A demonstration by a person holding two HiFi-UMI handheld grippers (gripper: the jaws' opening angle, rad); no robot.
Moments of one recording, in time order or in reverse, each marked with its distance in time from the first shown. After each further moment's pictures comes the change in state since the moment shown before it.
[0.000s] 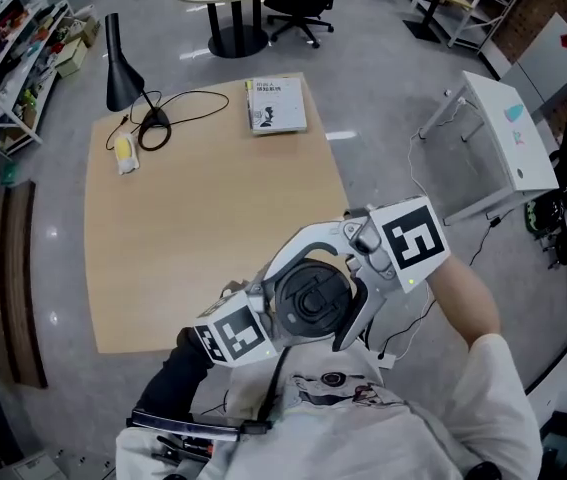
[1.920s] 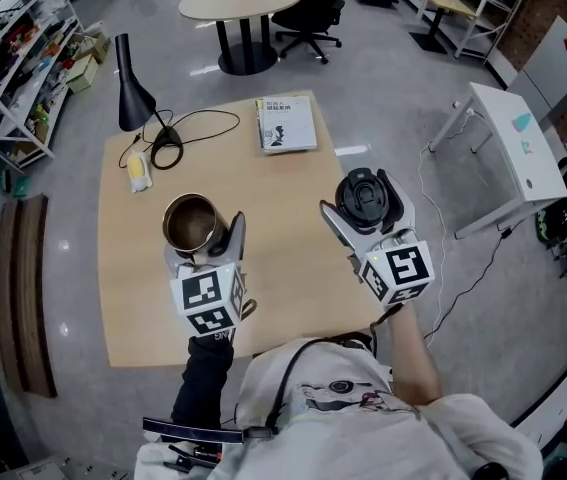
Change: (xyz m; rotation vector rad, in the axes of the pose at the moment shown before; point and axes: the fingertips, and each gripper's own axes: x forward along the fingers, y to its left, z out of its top) left arm -0.214 0.187 -0.048 -0.360 -0.029 1.392; right arm -0.223 -0.085 -0.114 0.266 -0.111 -1.864
